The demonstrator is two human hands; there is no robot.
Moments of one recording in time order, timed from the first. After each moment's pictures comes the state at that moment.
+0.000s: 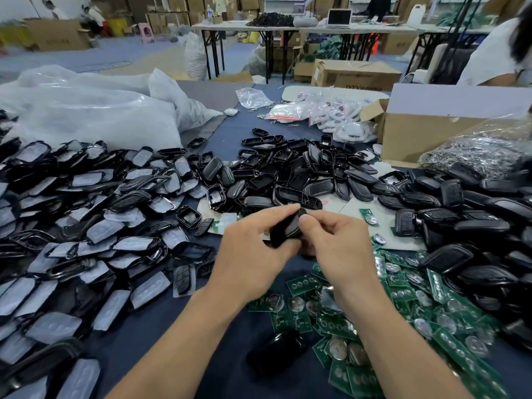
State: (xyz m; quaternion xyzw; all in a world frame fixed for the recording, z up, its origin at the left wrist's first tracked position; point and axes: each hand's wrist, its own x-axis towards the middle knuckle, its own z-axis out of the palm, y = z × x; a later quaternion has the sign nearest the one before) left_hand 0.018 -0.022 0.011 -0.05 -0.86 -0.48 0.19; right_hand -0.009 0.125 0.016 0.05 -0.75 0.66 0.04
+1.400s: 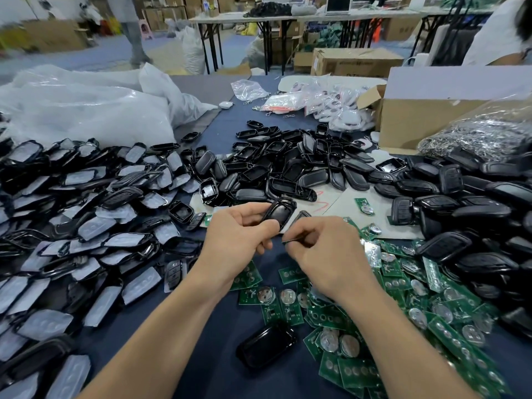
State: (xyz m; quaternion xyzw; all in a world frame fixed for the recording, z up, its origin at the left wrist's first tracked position) left_hand 0.000 -0.026 -0.002 0.09 -0.73 -0.68 0.08; right_hand -0.008 0.142 0.005 0.14 -0.88 0.46 0.03
